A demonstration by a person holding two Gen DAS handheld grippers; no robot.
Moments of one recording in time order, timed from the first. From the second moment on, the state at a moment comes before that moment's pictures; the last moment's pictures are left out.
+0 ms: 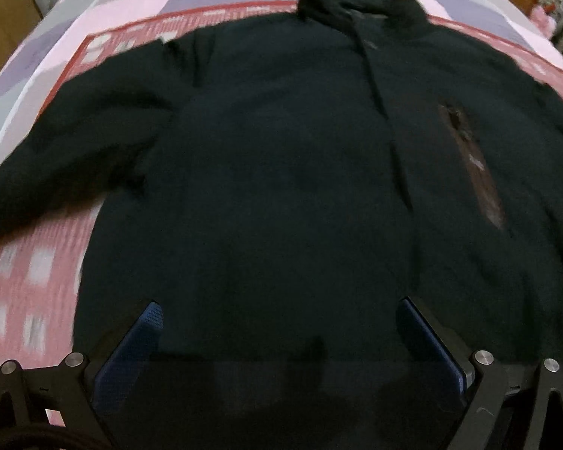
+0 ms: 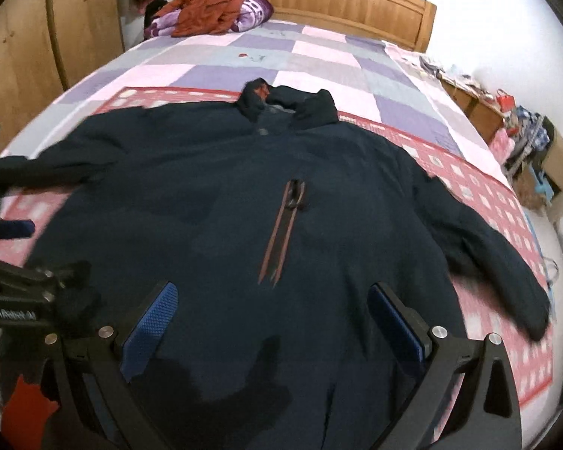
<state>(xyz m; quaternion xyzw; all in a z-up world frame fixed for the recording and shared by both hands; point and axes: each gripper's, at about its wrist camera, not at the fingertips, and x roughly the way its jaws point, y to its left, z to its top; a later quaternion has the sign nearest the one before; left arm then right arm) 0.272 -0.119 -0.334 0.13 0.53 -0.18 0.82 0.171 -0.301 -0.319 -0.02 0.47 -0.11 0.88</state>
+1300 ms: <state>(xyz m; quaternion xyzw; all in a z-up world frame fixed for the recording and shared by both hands) 0.159 0.033 -0.376 0.14 0.49 -0.19 0.84 0.000 -0.372 -0.358 -0.04 0.49 -0.20 0.85</state>
